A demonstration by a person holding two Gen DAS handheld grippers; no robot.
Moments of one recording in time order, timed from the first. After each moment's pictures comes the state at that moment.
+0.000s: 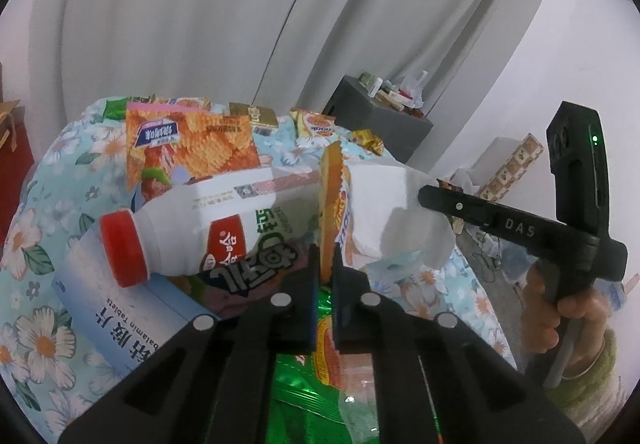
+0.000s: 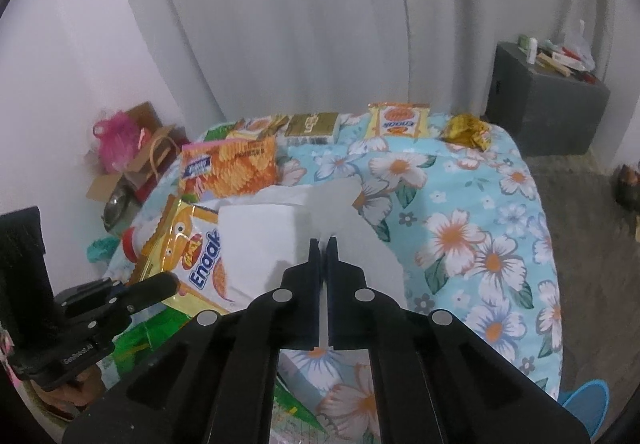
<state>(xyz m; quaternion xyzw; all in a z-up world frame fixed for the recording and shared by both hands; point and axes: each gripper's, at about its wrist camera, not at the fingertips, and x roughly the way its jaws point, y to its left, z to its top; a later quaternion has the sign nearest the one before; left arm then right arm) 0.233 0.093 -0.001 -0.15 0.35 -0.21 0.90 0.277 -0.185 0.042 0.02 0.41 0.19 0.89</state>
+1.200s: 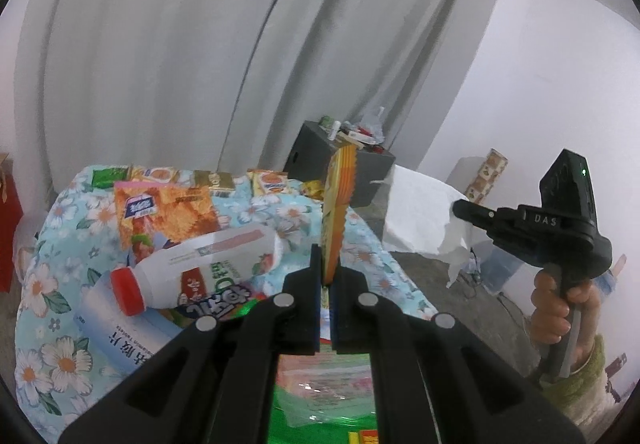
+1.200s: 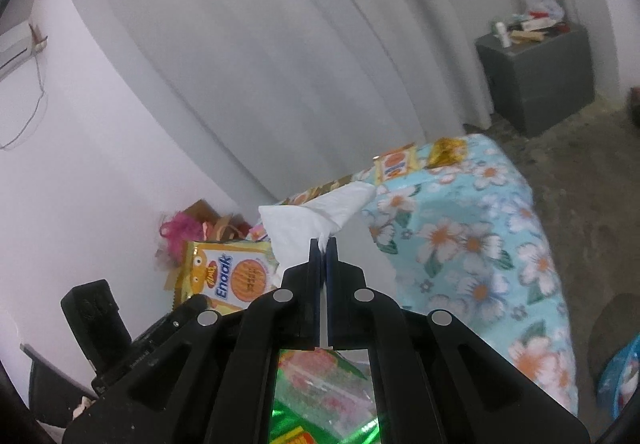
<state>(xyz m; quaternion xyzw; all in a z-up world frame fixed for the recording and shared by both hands) 0.178 0.083 0.067 -0.14 0.26 -0.26 0.92 0.208 -0.289 0.099 0.21 0.33 0.22 0.89</state>
